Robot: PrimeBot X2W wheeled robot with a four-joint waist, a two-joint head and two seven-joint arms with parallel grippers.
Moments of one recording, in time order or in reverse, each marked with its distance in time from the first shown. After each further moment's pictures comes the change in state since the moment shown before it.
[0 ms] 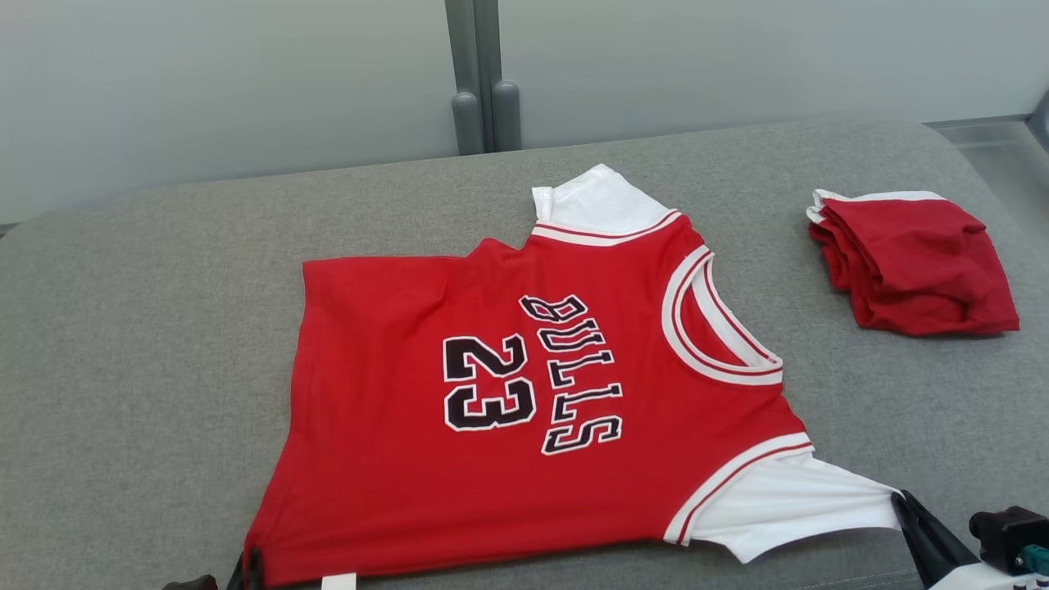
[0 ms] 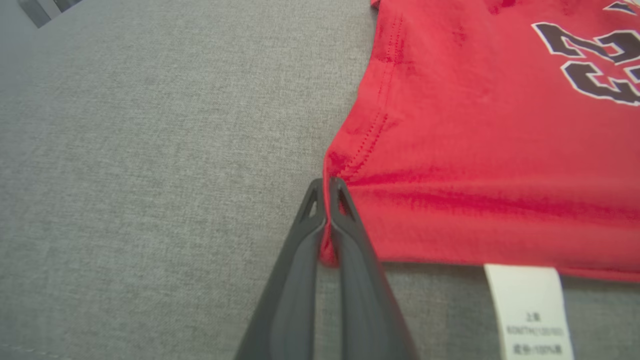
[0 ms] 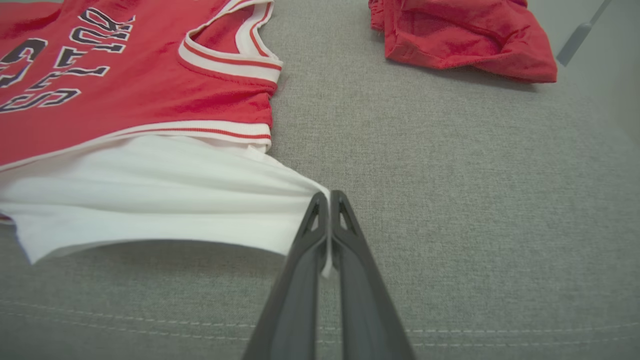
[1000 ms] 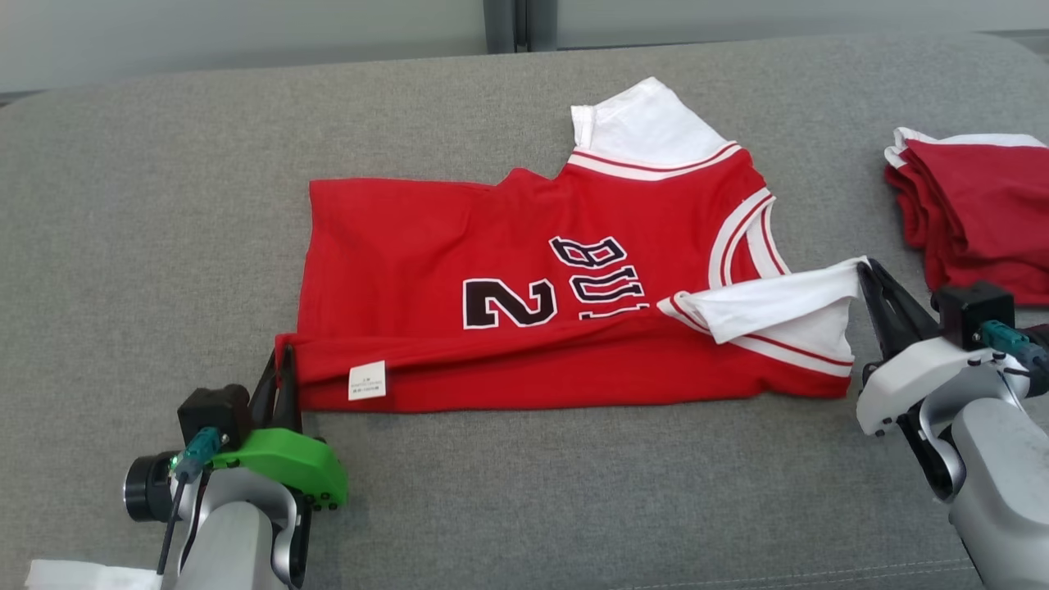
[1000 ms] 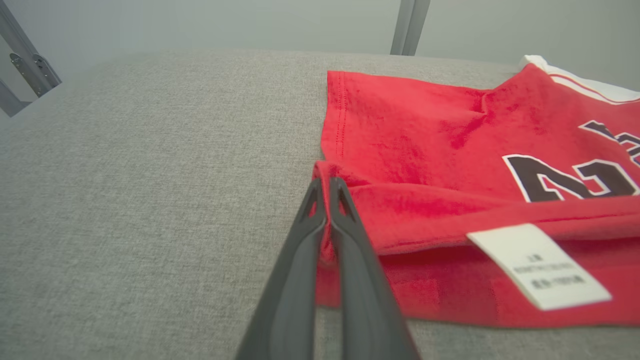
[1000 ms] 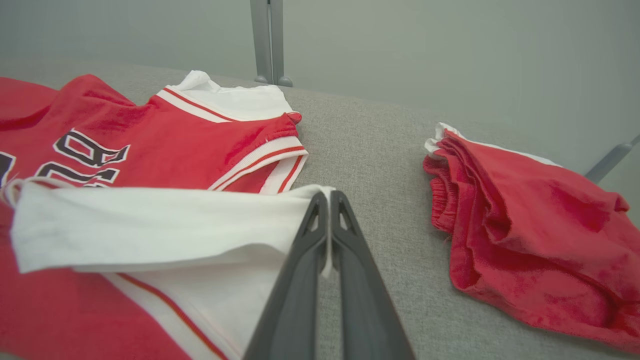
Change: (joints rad) left arm -0.314 0.007 -0.157 -0.023 -0.049 0.030 0.000; right arm -0.469 0.034 0.050 0.135 -0.086 -0.002 0.000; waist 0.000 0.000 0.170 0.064
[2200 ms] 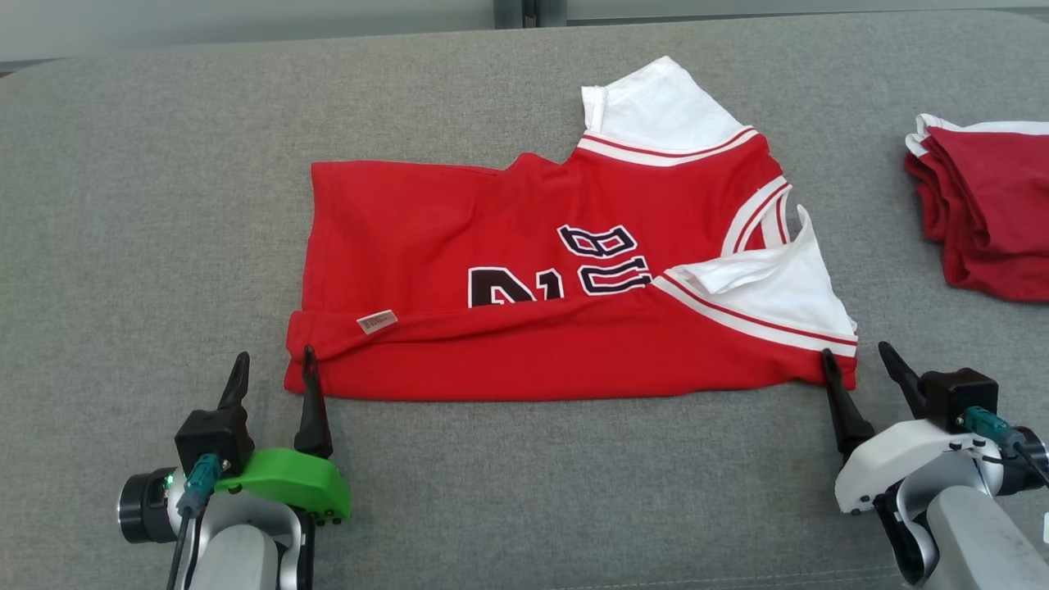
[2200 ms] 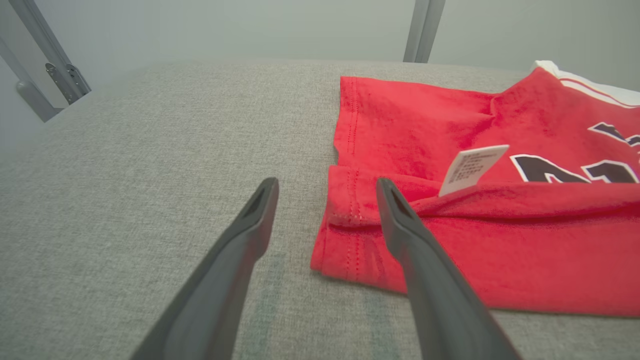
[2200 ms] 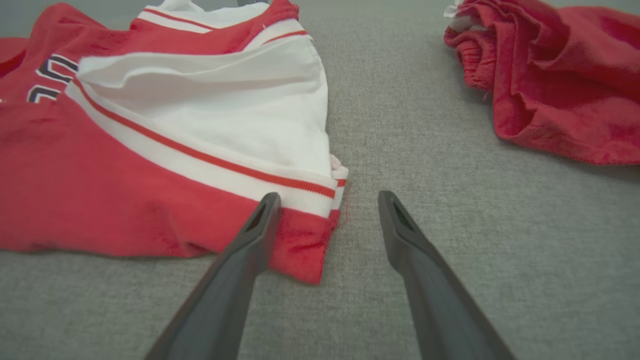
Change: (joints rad) left arm 0.089 0.001 -0.028 -0.174 -0.005 0.072 0.000; right arm 0.159 0.123 -0.141 -0.030 -0.042 0.000 0.000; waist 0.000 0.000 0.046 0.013
